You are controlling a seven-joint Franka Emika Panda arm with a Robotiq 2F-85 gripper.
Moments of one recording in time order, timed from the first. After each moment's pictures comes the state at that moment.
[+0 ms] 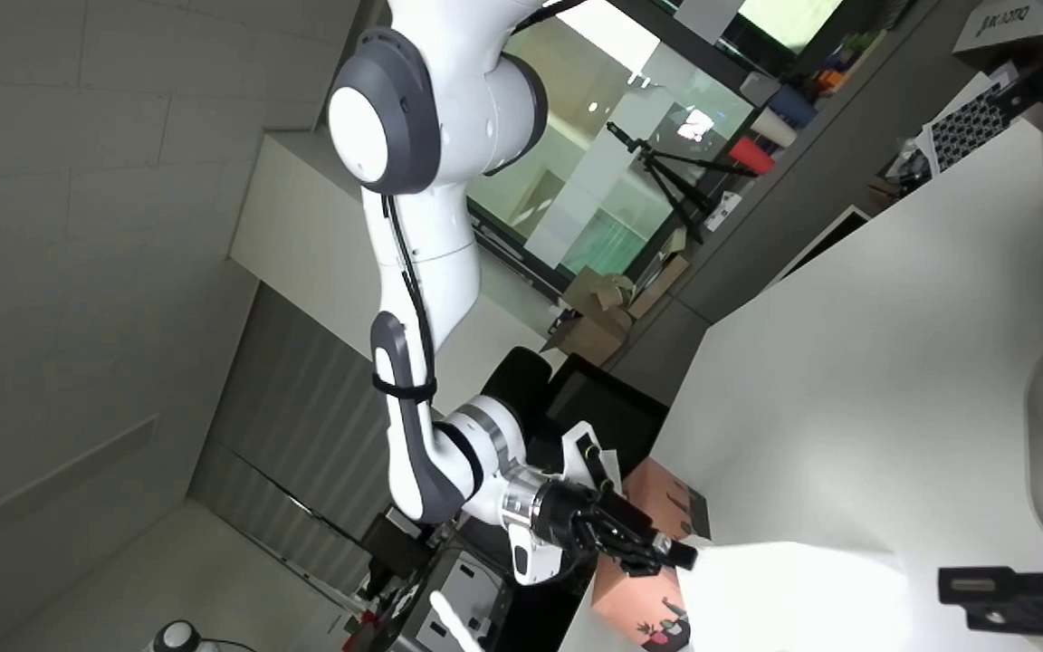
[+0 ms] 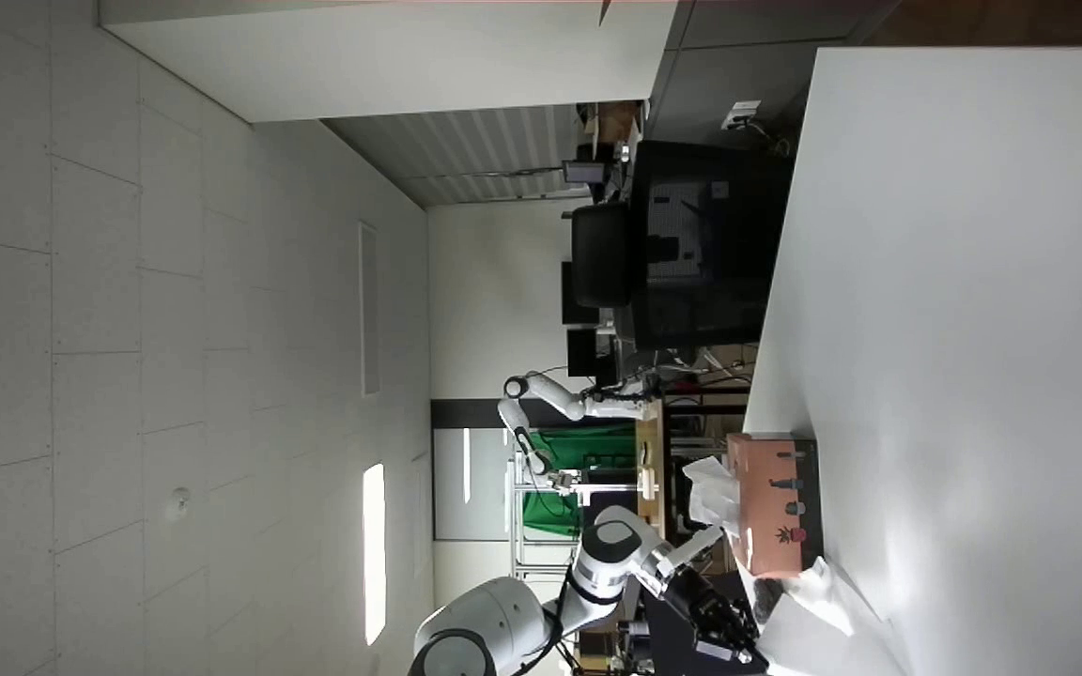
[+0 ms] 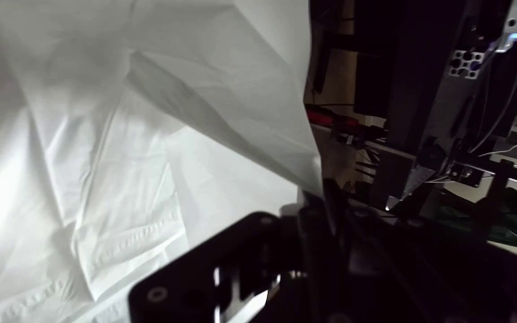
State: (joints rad) arm 0.16 1.05 0.26 -1.28 0.04 1.49 -1.39
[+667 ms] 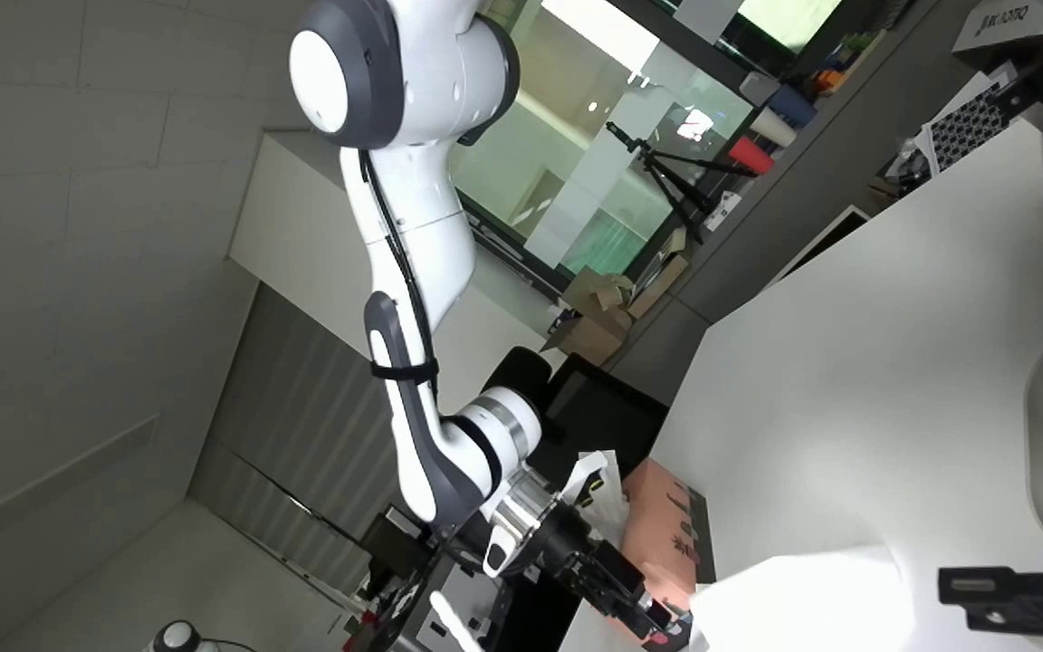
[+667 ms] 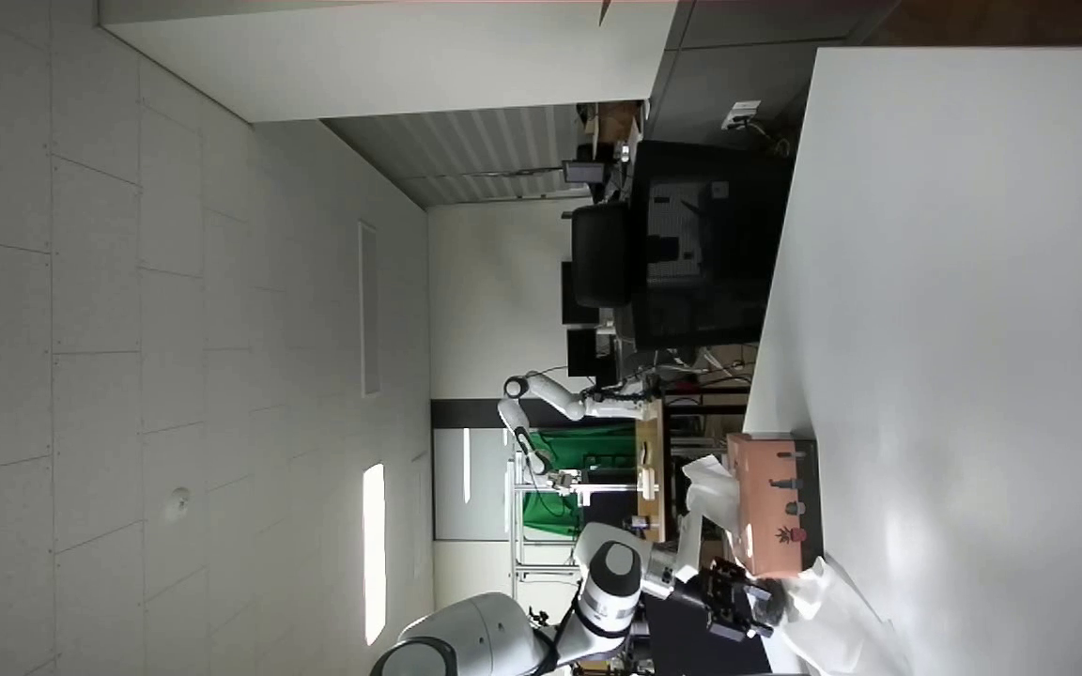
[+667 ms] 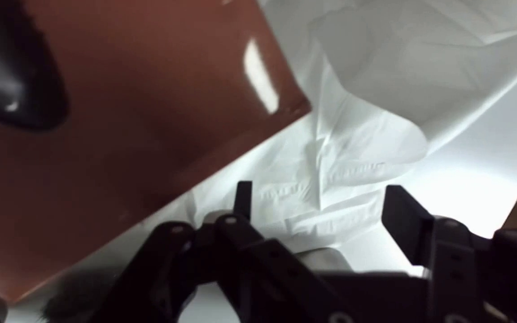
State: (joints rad) arm 0.14 0.92 0.28 -1.59 0.05 2.28 -1.40
